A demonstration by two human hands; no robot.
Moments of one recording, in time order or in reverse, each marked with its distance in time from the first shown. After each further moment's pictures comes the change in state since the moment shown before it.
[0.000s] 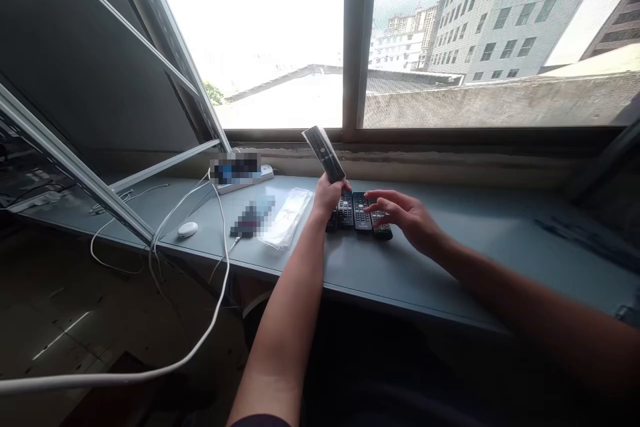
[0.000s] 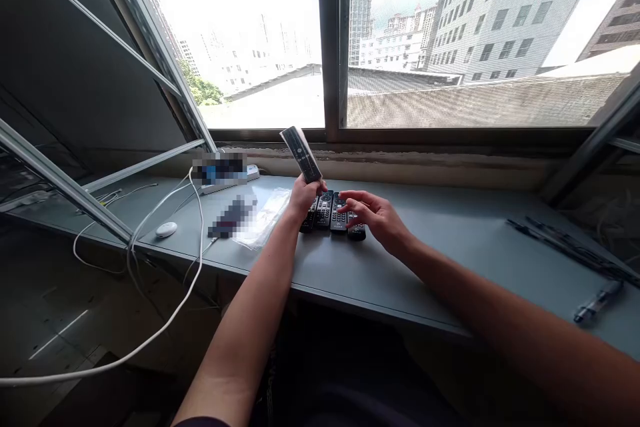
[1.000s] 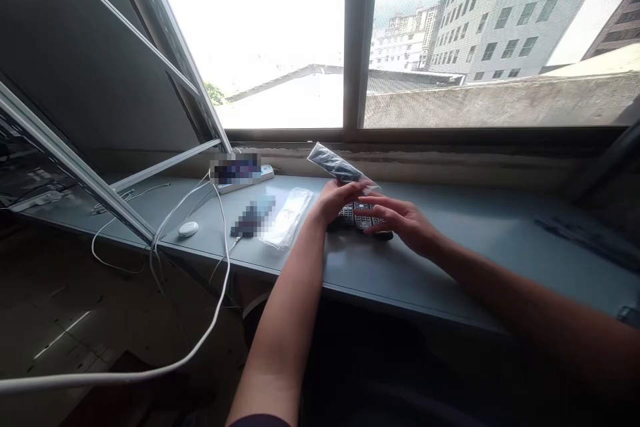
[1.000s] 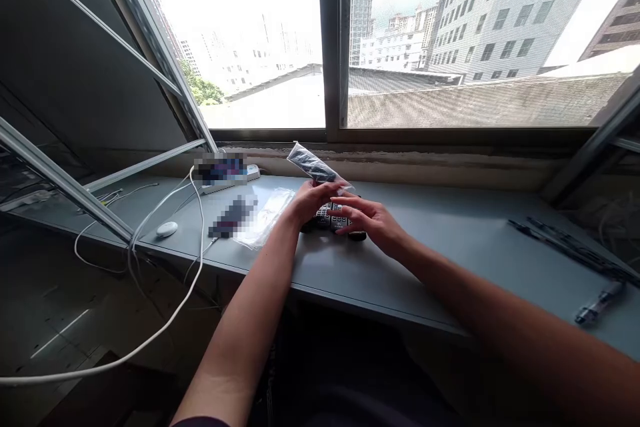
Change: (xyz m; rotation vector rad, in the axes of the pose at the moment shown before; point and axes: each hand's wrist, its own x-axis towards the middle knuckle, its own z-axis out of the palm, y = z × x) left_hand -0.020 0.018 0.003 -0.268 -0.368 -0.219; right_hand -0.001 0.005 -0.001 0.090 -0.203 -0.003
